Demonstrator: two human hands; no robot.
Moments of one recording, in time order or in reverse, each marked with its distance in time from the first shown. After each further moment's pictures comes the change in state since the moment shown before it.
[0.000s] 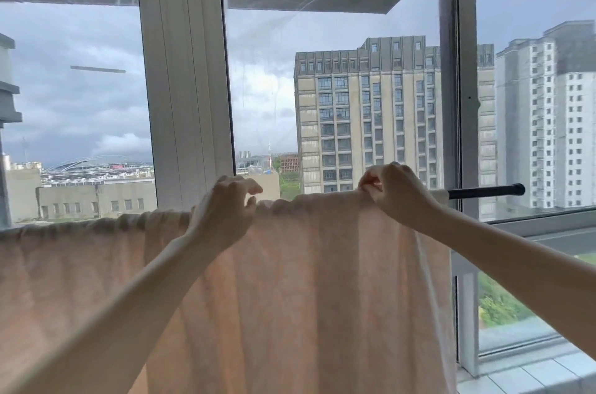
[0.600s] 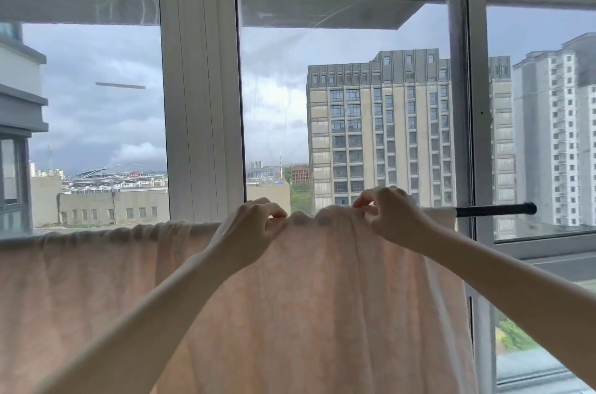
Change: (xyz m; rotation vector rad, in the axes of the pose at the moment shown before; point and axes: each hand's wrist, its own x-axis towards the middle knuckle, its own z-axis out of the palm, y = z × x) left_hand -0.006 0.013 0.004 -0.097 -0.118 0.083; right_hand 0.001 -0.009 0.008 0.021 -0.139 0.049
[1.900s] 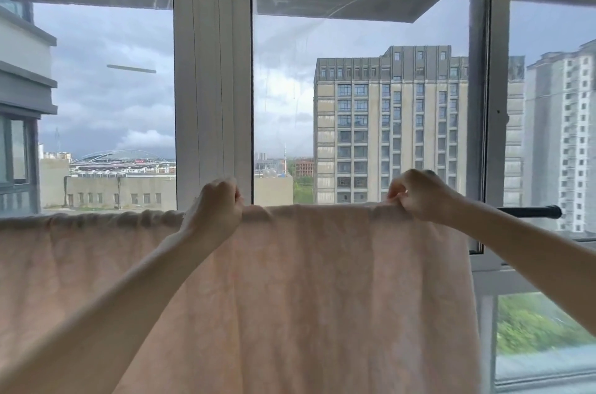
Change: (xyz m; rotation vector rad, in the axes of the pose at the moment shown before) left_hand -0.001 -0.041 -0.025 0.143 0.171 -0.284; right_hand 0.017 0.018 -0.027 -0.185 -0.137 0.064
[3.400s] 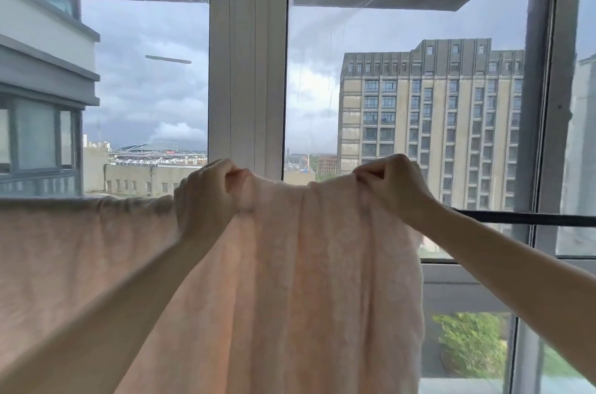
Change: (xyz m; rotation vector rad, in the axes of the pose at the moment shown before) left_hand -0.008 -0.041 -0.021 0.031 0.384 -0.060; right_hand 0.026 -0.100 0.037 0.435 0.298 -0.023
